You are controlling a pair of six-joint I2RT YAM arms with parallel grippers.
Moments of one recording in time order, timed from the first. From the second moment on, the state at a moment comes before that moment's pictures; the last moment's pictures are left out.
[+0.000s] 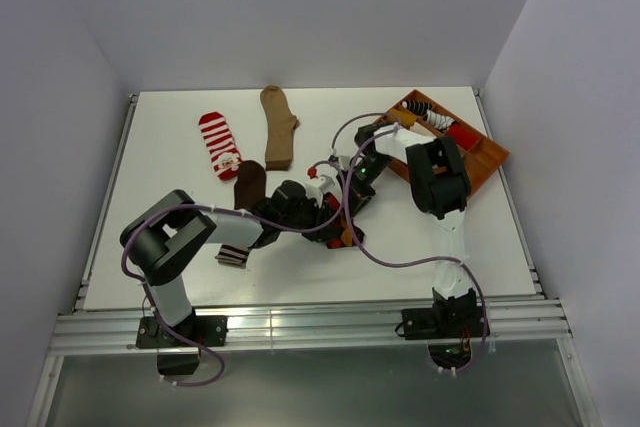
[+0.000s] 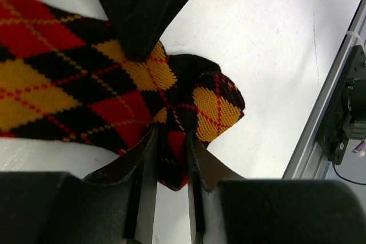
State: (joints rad) left arm -0.83 1.78 0.74 0.46 0.38 -0.48; right arm 0.33 2.27 1.62 -1.13 -0.73 -0.35
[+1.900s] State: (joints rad) left arm -0.61 2.08 1.05 0.05 0.94 -0.70; right arm 0.30 1.50 1.01 -0.71 -0.65 -0.80
